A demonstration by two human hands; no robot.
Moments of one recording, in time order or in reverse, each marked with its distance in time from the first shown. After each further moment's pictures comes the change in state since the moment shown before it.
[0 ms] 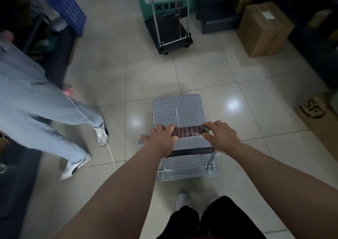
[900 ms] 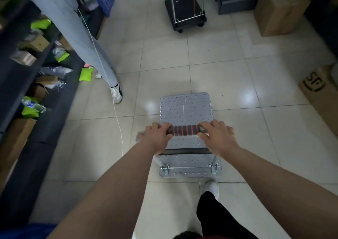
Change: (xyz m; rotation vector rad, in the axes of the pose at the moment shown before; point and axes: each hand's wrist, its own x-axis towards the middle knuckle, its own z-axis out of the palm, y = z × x) left_hand -0.291 0.073 0.199 -0.009 0.025 -0.143; right_hand -0.317 0.091 0.097 -0.062 0.008 -0.184
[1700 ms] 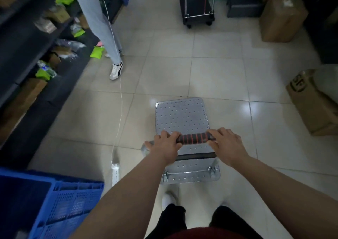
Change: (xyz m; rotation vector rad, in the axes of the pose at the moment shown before) left_hand -0.224 0.104 0.161 -0.124 0.057 -0.088; right_hand -0.246 0.090 0.031 -0.100 0.007 -0.135
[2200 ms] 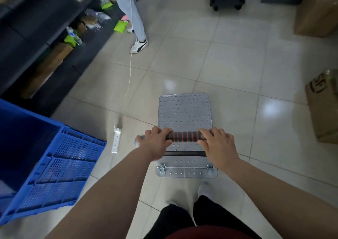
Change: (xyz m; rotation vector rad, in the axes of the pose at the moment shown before) left_hand -0.103 0.077 0.082 -0.092 0.002 -0.175; right_hand -0.111 0.075 -0.003 -0.098 -0.012 -0.248
